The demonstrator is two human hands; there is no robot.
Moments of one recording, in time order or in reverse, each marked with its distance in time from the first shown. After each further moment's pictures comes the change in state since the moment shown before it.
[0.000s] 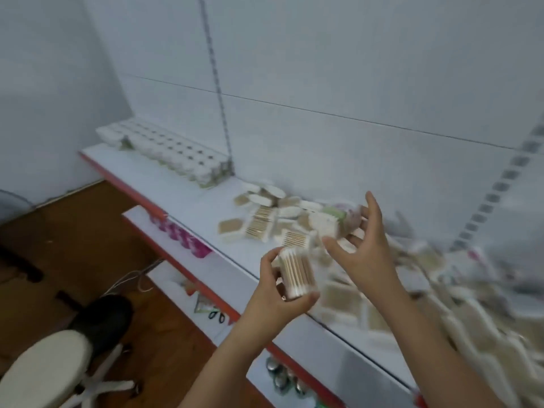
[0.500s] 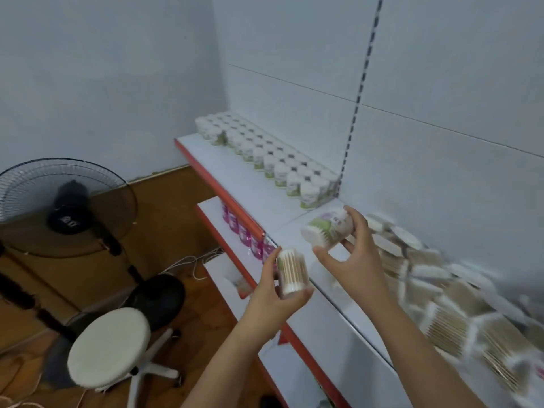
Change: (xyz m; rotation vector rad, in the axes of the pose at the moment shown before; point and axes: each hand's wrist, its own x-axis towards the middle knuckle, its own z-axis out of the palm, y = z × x) left_hand 0.057 -0.039 -0.253 -0.020 0.302 -0.065; right_hand 0.102 -0.027 0.287 0.041 -0.257 -0.096
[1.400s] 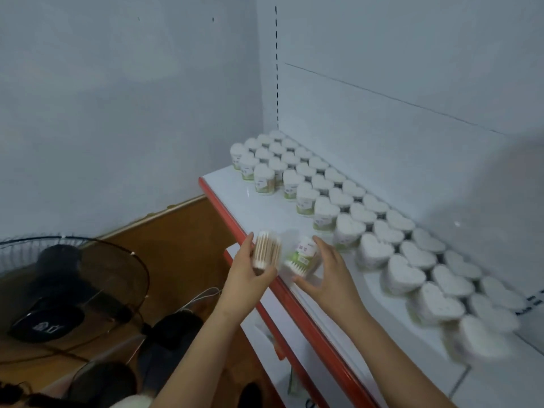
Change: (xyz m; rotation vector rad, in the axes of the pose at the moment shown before) left_hand 0.375 -0.004 -0.307 0.245 0.263 -0.014; right_hand 0.321 0.110 0.316 -0.333 -0.278 0.096
